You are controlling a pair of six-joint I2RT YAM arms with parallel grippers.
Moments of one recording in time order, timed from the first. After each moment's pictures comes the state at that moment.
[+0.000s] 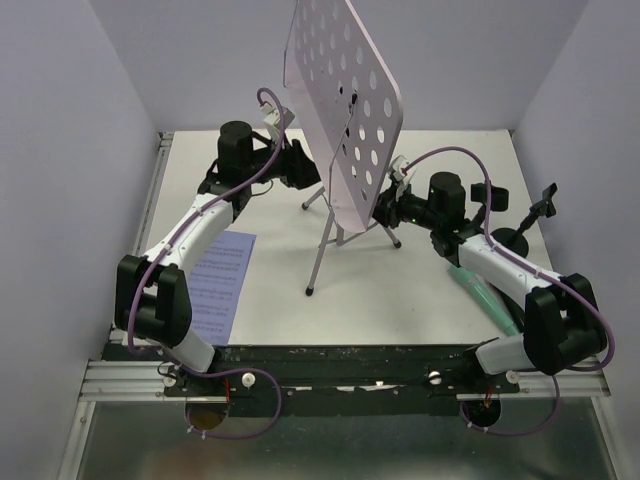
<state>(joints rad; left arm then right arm) -0.30 1.57 1.27 0.13 0.83 -0.38 0.37 1.41 0.83 0.32 -0.59 -0.14</state>
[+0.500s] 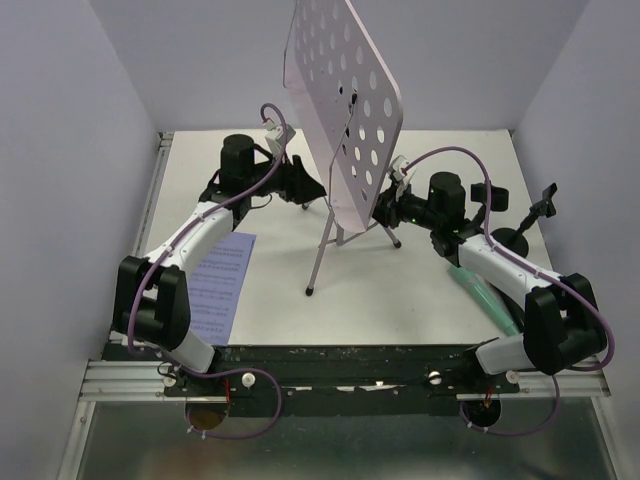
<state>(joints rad) -0.29 1.56 1.19 0.11 0.85 -0.37 0.37 1.41 0.83 0.32 -0.59 -0.14</state>
